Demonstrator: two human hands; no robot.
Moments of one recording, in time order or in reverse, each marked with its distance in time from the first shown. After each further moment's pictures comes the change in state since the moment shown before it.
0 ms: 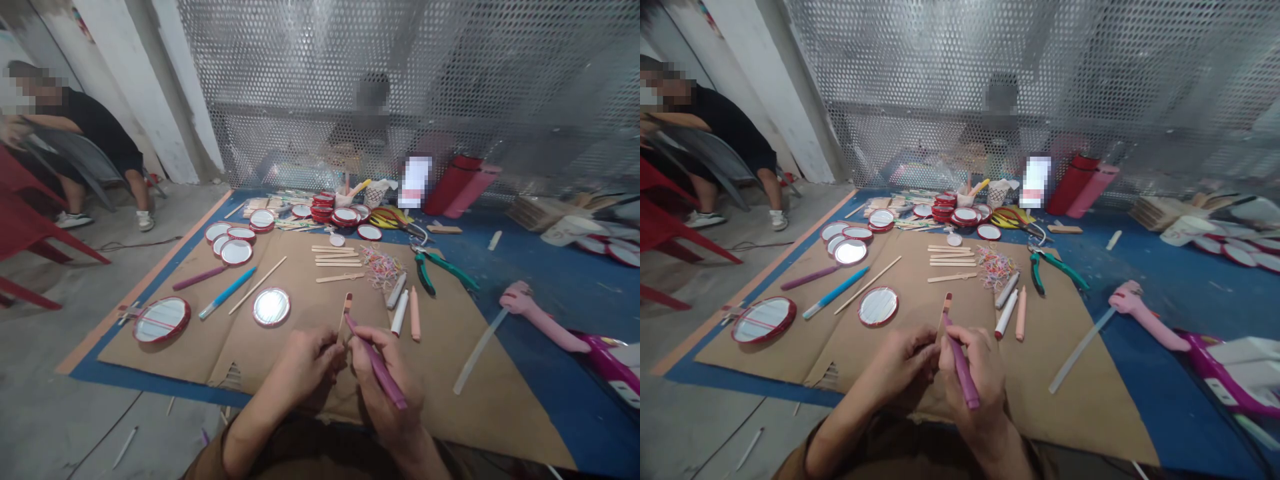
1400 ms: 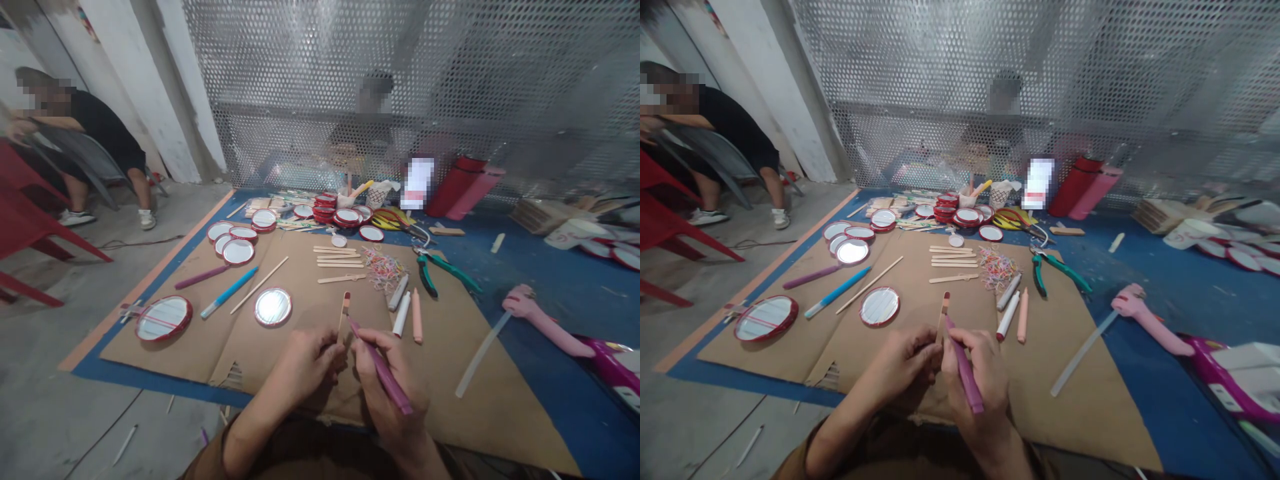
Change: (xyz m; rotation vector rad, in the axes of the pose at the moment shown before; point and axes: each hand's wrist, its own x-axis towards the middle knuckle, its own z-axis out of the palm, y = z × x) left_hand 0.001 0.004 0.000 -0.055 0.003 -0.035; right_hand -0.002 0.000 -0.001 0.005 0.010 0.023
